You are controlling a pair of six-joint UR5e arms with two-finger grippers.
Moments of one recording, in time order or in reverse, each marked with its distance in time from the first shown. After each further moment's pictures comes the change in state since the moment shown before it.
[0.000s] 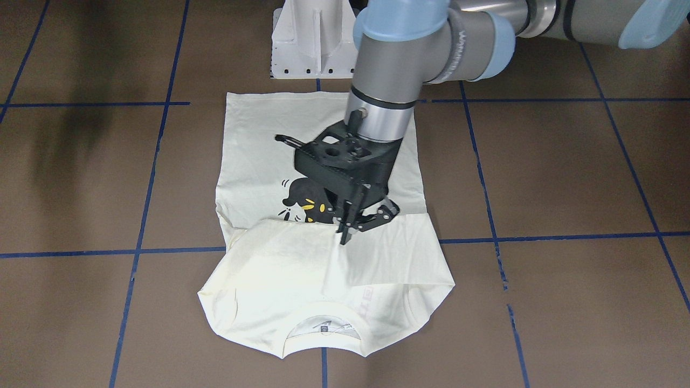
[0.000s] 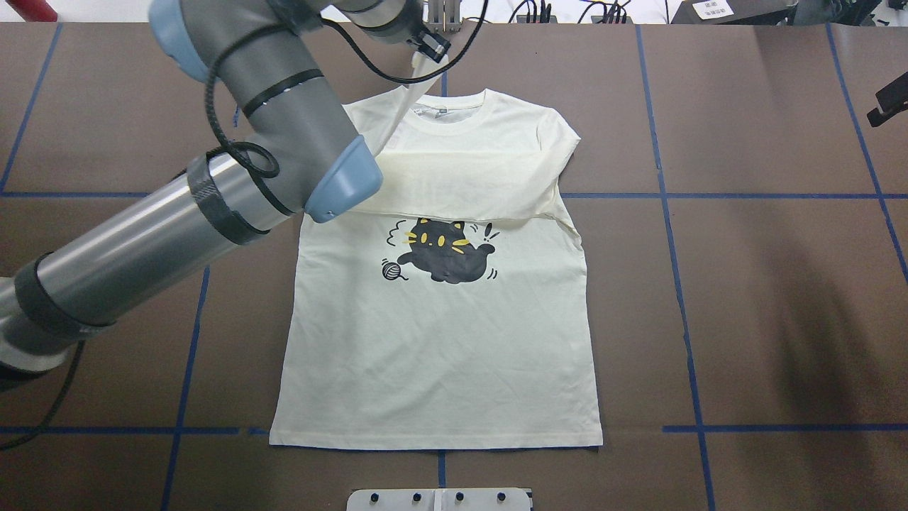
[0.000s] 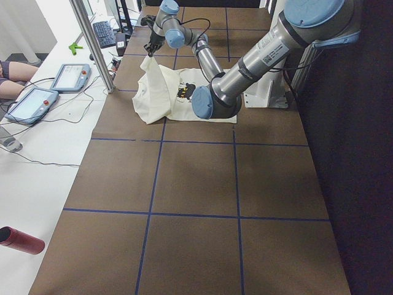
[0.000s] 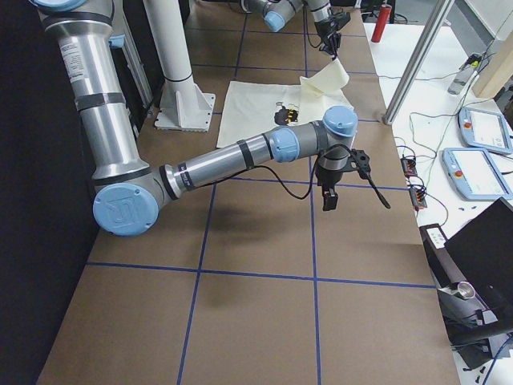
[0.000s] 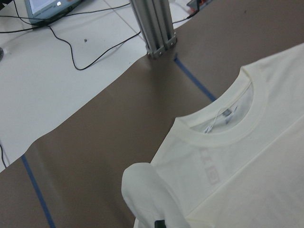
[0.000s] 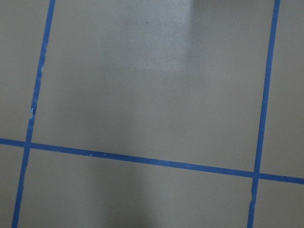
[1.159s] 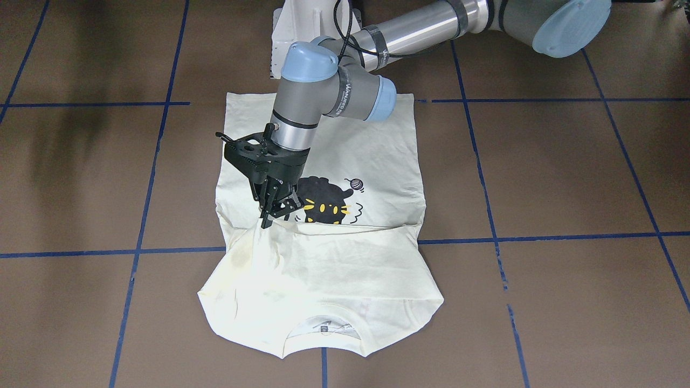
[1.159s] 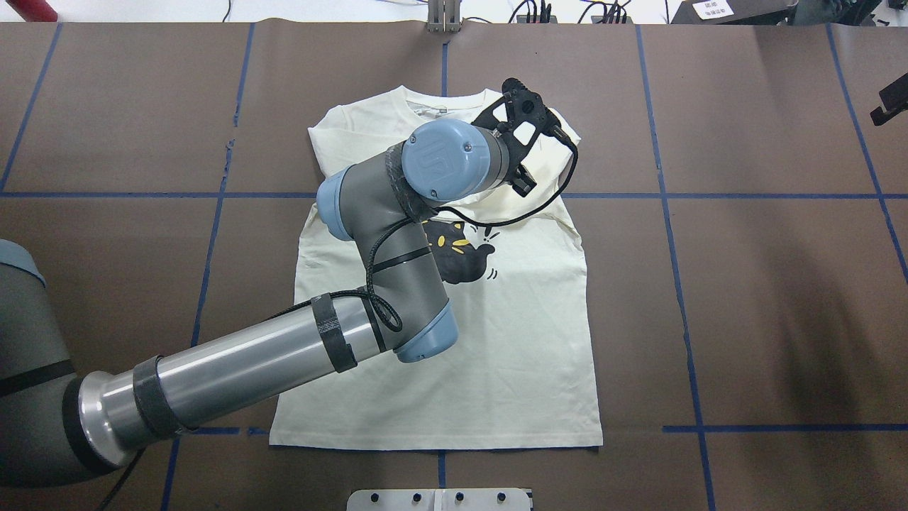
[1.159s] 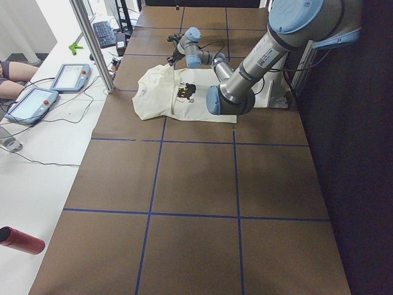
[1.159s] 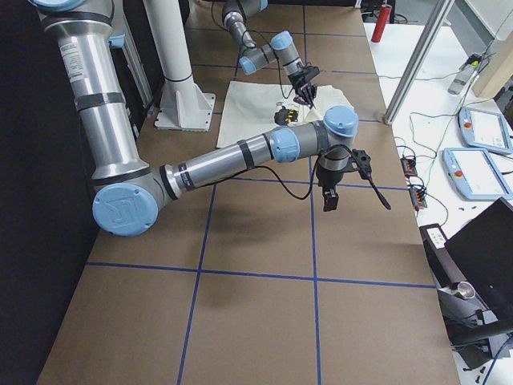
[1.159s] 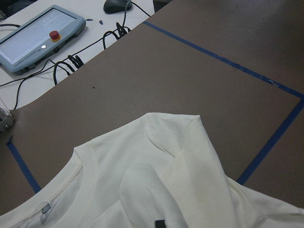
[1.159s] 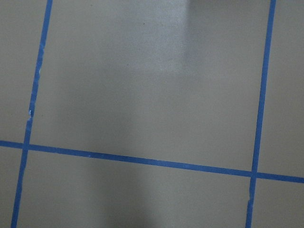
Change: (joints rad) left arm 0.246 -0.021 0.242 -0.328 0.219 -0.012; right arm 0.004 -0.001 -0.003 0.000 0.000 0.003
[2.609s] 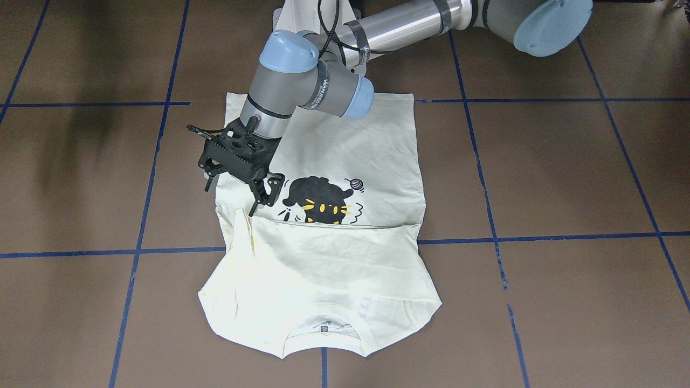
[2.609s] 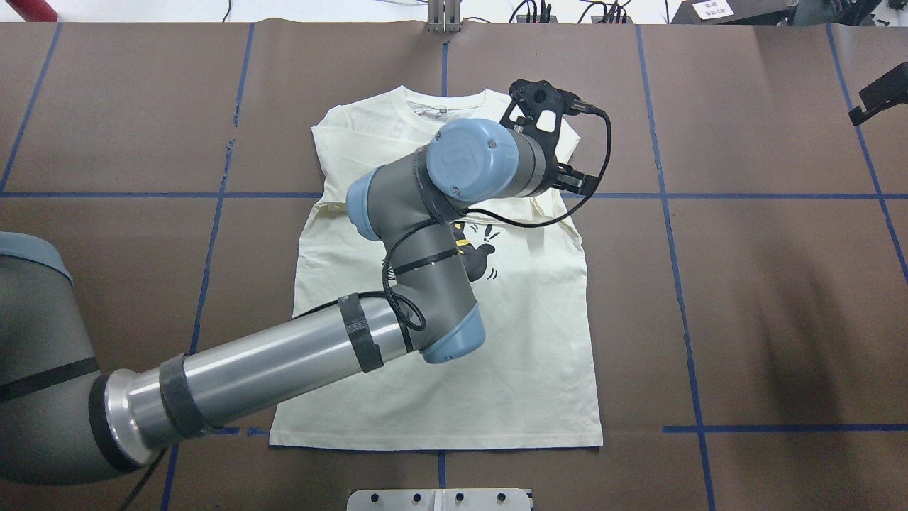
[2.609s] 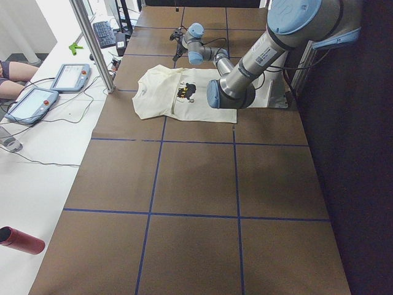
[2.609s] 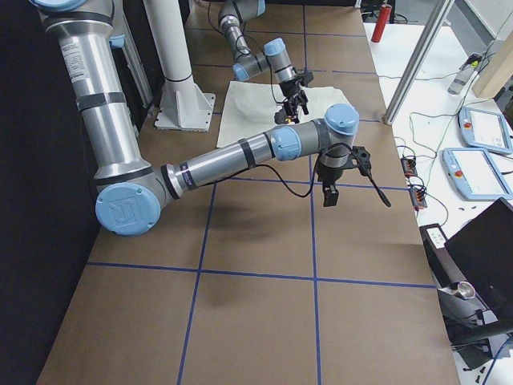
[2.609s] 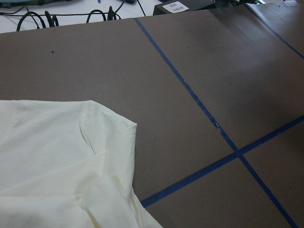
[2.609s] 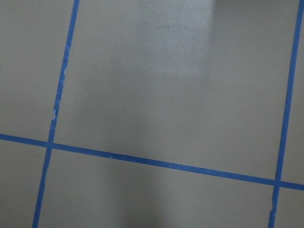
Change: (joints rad) left arm -0.006 -0.056 0.051 -0.087 -0.134 -0.456; right arm -0.035 0.012 -0.001 0.061 0.046 0.009
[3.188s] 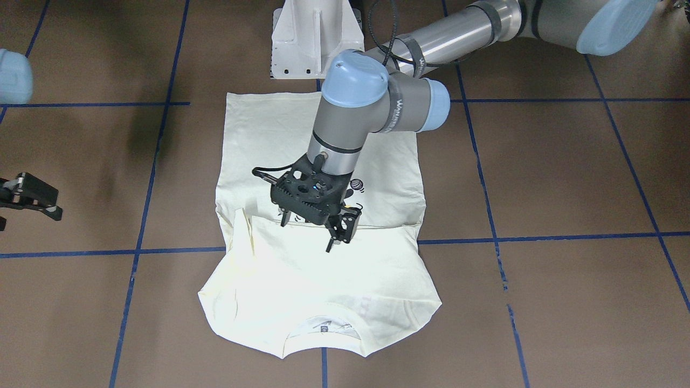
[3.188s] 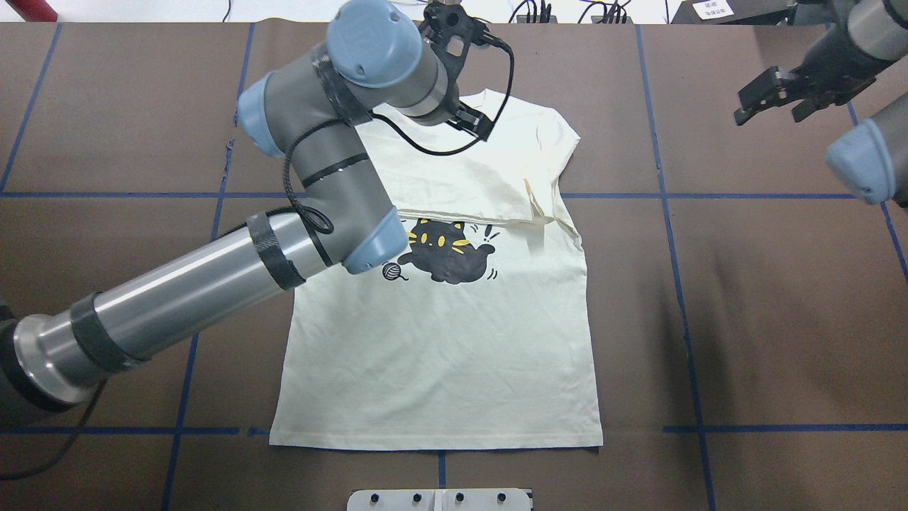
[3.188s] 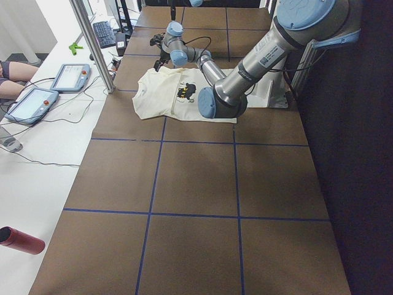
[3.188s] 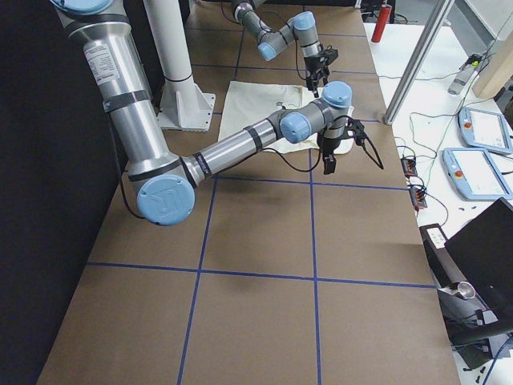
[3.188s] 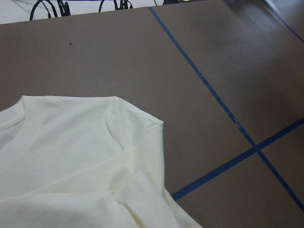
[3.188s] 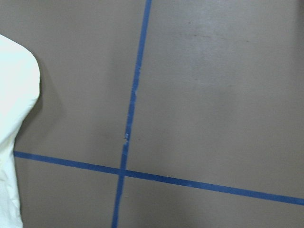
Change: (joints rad) left arm -0.197 0.127 -0.150 0.281 -0.139 0.304; right arm -0.212 0.135 -0.007 0.095 -0.077 0.377
